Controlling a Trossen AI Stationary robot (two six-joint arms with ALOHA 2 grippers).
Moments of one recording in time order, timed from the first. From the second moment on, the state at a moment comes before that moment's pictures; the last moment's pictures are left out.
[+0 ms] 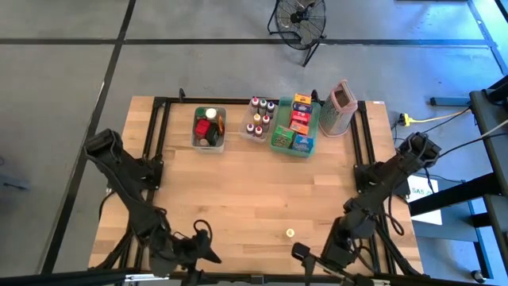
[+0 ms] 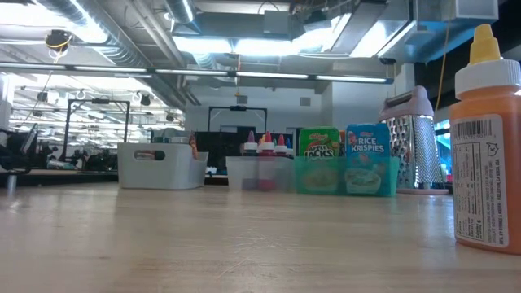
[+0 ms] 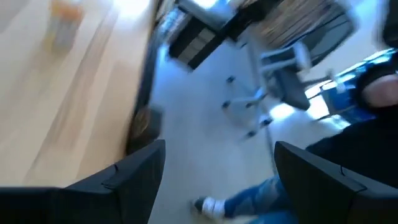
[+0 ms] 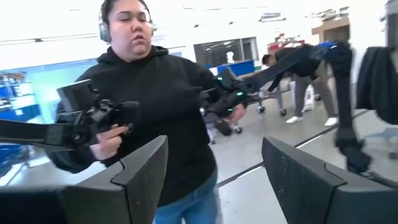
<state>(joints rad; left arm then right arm) -0.92 1.58 1.18 -0.07 -0.44 -1.01 0.78 1.58 1.18 0.59 -0.32 0.25</state>
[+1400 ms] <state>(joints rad) -0.94 1.66 1.18 -0.78 0.06 -2.04 0.78 1.59 1.18 0.51 -0.32 0.20</state>
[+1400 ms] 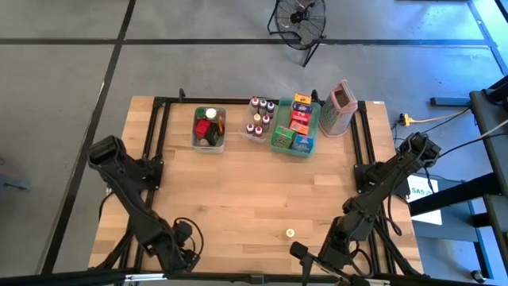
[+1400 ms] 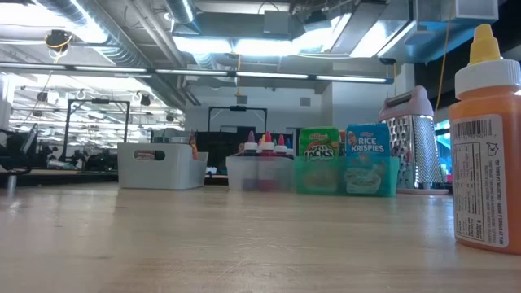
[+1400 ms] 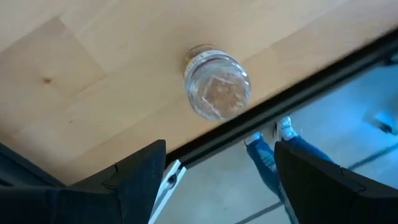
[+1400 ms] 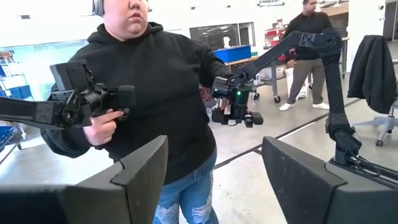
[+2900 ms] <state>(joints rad) -0.90 1.74 1.18 -0.76 -0.01 -2.13 0.79 1.59 1.18 0.40 -0.32 0.21</state>
